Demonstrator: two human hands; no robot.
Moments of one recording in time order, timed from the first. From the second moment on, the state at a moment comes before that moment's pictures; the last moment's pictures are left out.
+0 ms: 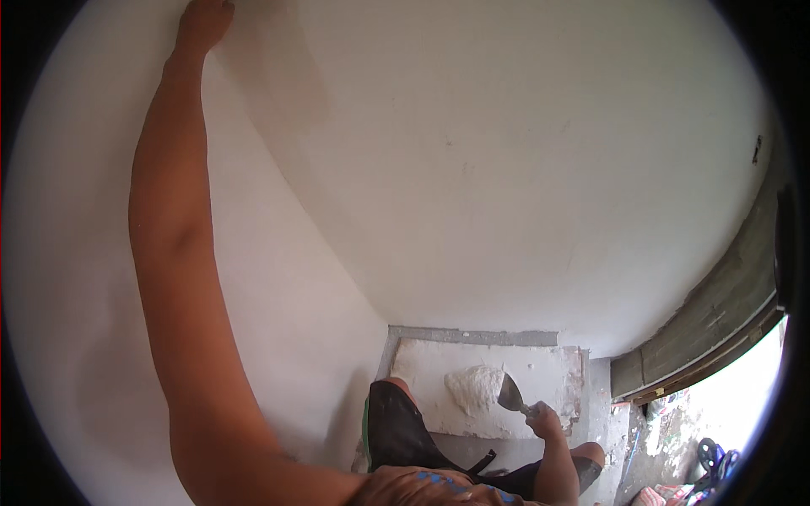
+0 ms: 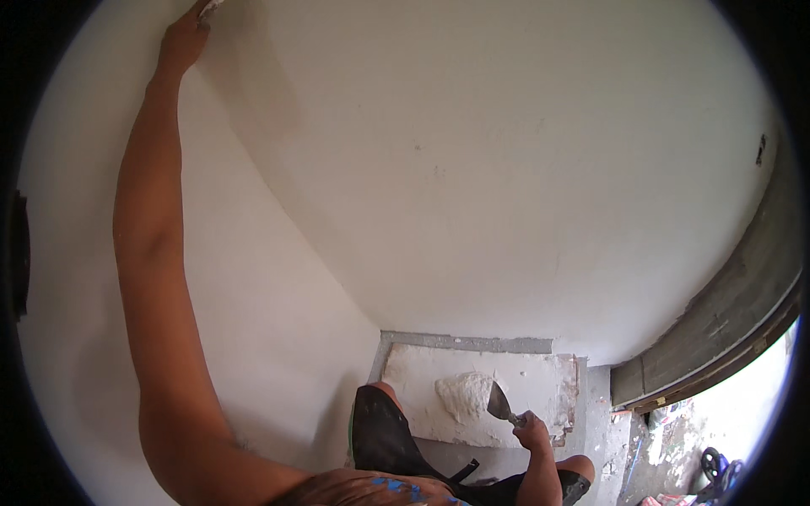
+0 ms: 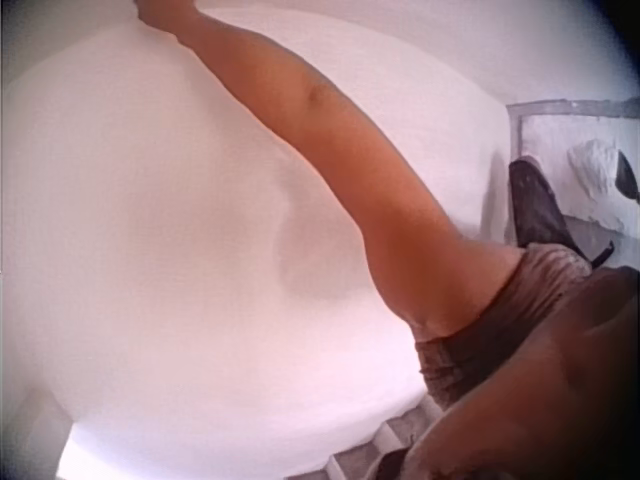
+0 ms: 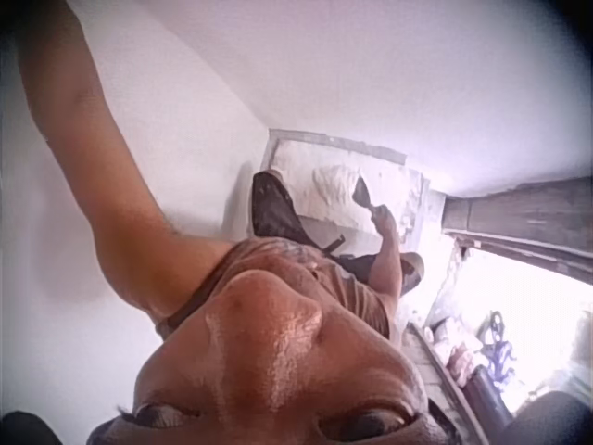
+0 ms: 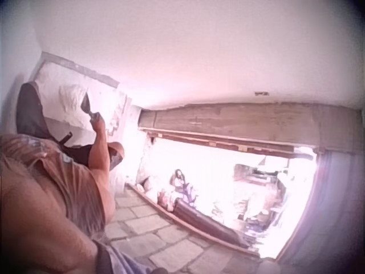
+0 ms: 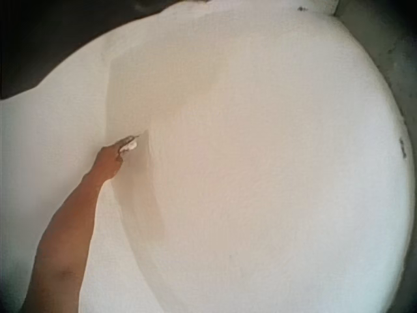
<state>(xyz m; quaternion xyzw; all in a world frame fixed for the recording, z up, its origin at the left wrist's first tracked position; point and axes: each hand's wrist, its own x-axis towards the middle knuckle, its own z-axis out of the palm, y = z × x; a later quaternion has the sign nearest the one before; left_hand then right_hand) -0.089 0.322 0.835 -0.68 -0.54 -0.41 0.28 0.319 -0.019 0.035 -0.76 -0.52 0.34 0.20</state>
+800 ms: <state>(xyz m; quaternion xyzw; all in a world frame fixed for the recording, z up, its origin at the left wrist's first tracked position) -0.157 0.304 0.812 -0.62 -0.42 -0.51 0.41 0.314 0.012 0.034 -0.71 -0.57 0.36 0.18</state>
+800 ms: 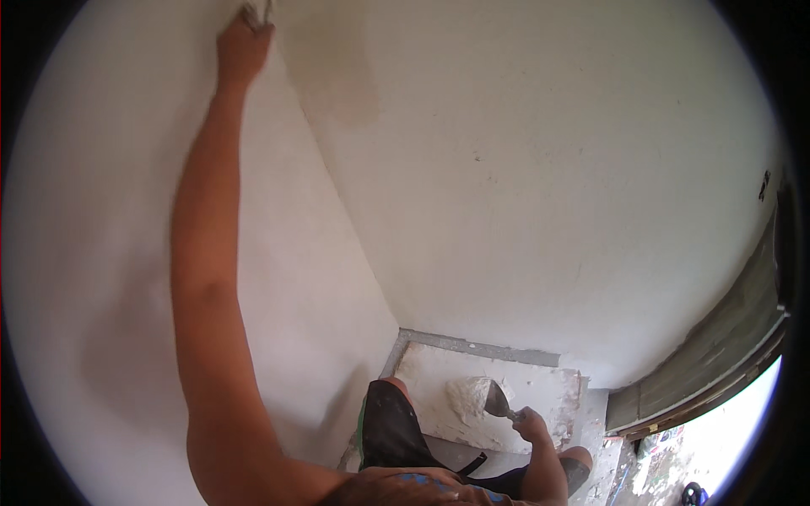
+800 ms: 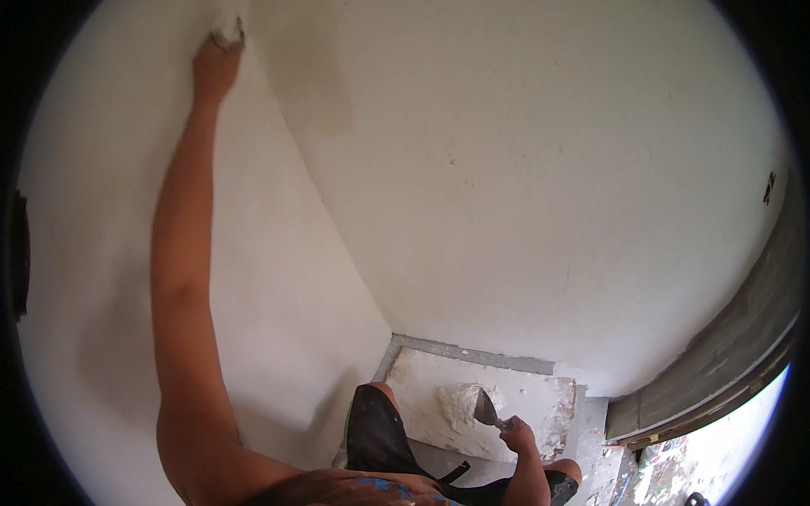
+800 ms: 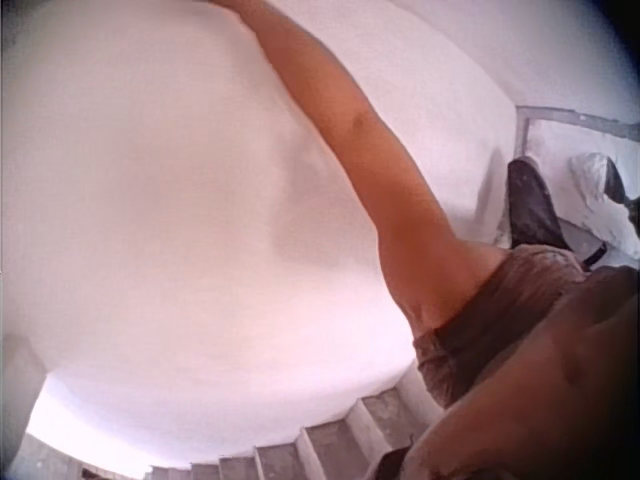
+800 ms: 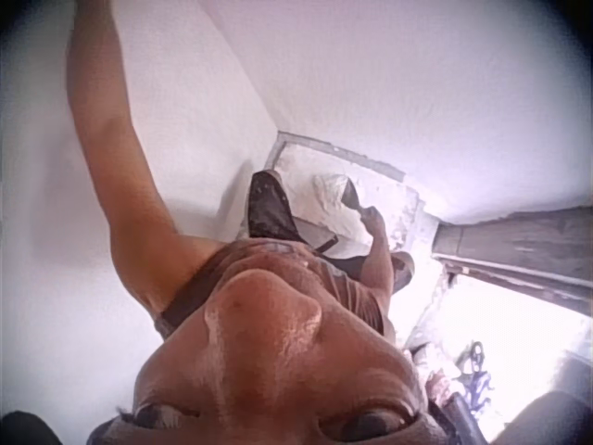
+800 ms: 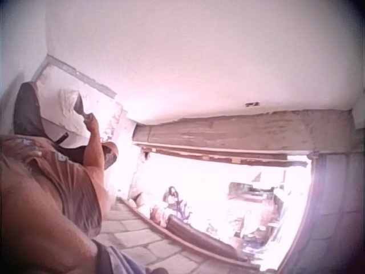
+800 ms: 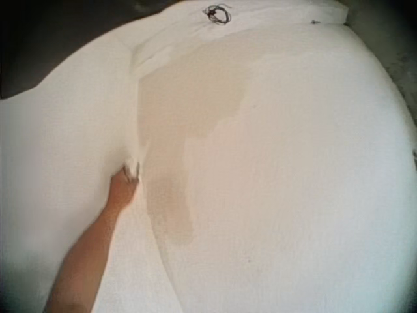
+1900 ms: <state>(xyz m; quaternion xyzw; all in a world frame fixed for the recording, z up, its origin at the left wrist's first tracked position) -0.162 0.215 0.433 -0.54 -0.43 -0.67 -0.27 0.282 0.019 0.080 -0.67 -0.55 0.34 0.36</state>
